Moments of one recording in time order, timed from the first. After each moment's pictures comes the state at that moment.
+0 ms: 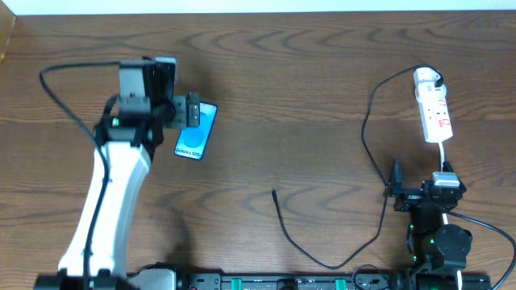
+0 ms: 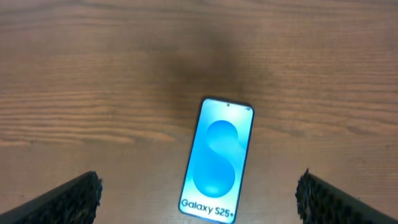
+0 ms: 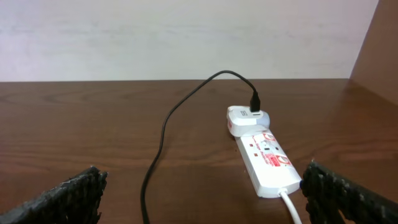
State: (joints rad) left arm -0.03 1.41 1.19 -0.68 0.00 0.03; right arm -0.06 0.01 0.01 -0.07 0.00 -0.01
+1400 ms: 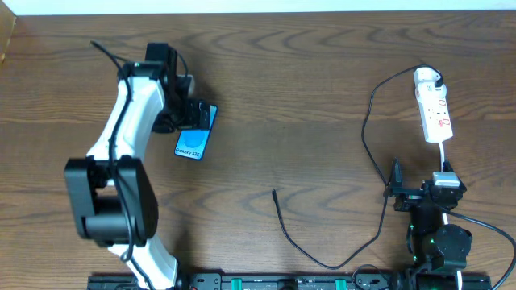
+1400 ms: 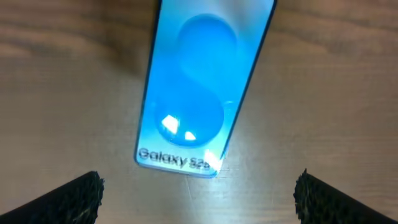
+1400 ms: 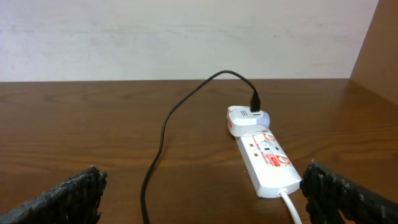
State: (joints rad) left arm -0.02 1.90 1.50 -1.09 0.10 0.00; right arm -0.06 0.01 0.01 -0.07 0.00 -0.01
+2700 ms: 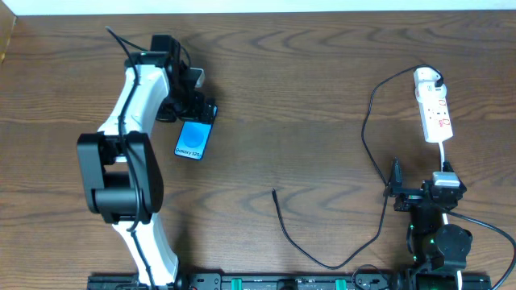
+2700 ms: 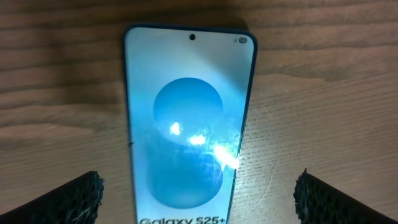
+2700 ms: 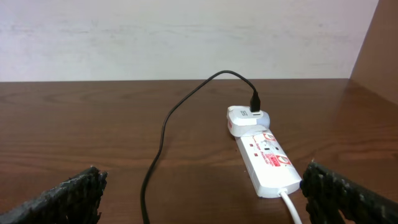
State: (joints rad) left arm -0.02 2.06 1.61 -1.05 0.16 0.18; right arm -0.06 0.01 0.01 -0.07 0.00 -0.01
